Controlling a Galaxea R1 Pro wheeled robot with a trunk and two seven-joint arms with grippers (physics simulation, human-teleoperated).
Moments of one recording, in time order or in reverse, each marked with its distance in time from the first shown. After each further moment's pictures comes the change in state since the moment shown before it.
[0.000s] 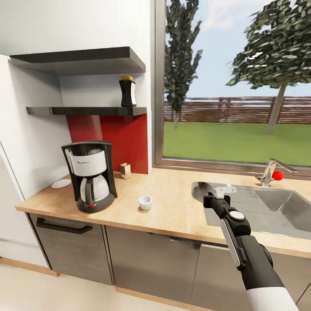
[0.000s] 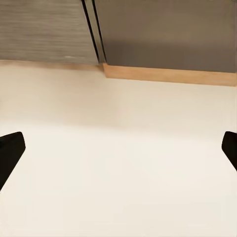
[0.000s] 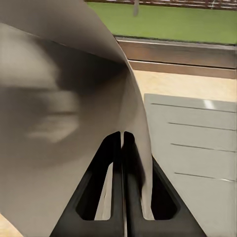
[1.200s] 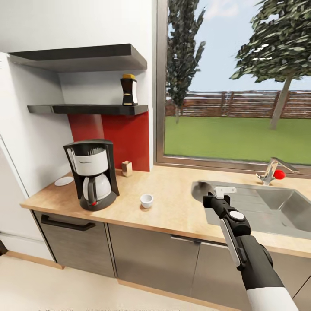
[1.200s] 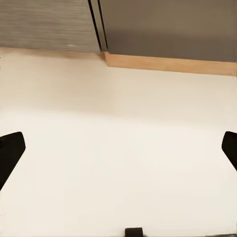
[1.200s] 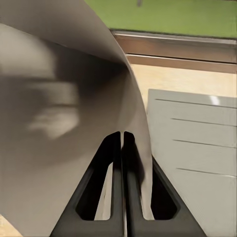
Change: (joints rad) left arm 0.000 0.000 0.000 0.001 0.000 0.002 0.000; right arm 0.000 0.001 0.000 -0.001 -0.002 -0.001 0.000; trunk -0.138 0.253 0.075
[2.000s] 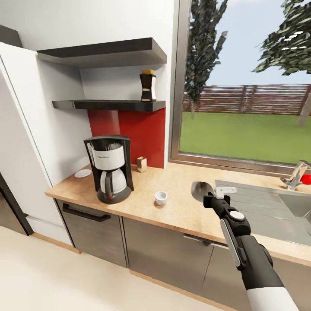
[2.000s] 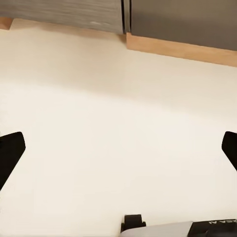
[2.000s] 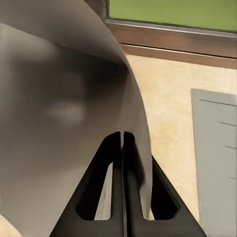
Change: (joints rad) left arm 0.000 0.000 0.000 0.000 0.000 0.000 0.001; right arm 0.000 -0.001 0.000 0.000 0.000 0.000 0.000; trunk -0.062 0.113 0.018
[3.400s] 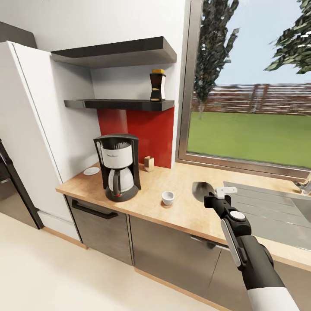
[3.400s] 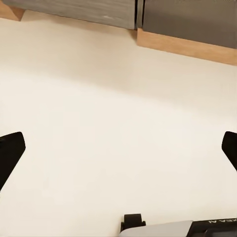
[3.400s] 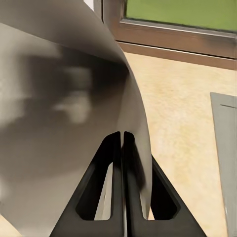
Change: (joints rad) left arm 0.000 0.000 0.000 0.000 0.000 -0.003 -0.001; right arm 0.000 -0.005 -0.002 0.000 0.005 0.002 0.000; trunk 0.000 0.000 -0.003
